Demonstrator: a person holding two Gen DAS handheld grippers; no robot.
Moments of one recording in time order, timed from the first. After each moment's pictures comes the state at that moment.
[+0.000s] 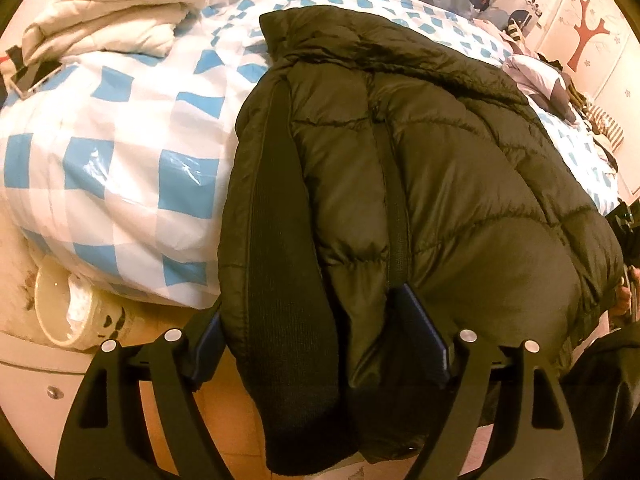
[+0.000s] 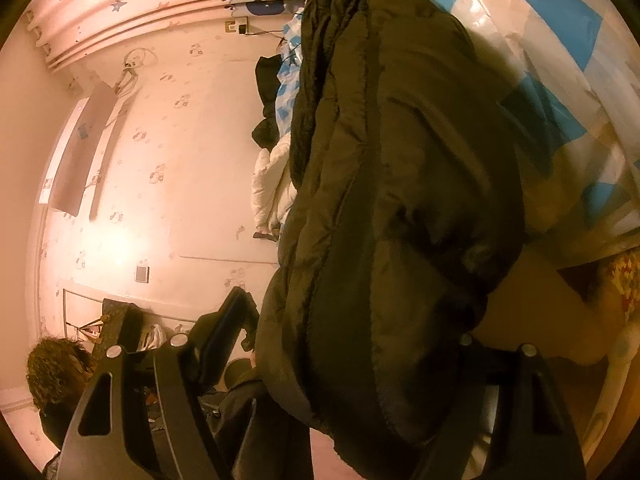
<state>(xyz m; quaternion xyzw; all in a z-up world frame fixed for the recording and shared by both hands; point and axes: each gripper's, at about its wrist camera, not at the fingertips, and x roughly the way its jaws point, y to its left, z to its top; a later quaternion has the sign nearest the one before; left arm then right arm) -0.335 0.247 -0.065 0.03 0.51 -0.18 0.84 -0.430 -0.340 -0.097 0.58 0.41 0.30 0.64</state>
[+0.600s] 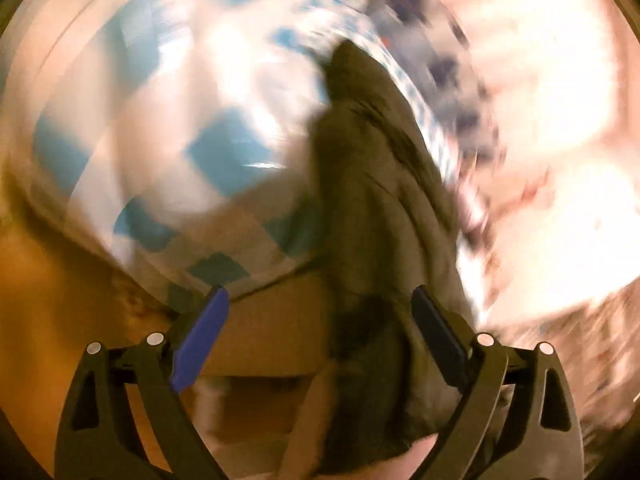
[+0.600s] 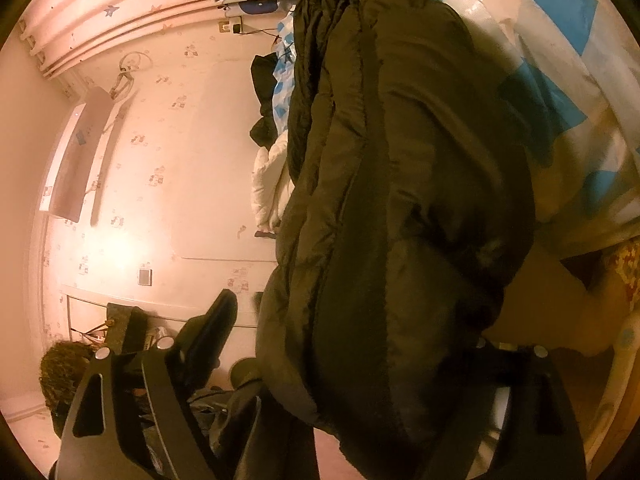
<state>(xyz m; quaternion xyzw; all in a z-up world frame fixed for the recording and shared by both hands) -0.304 0.384 -0.125 -0.38 0.49 -0.25 0.74 -0.429 -0.337 -0.099 0.59 0.41 0.30 0.63</state>
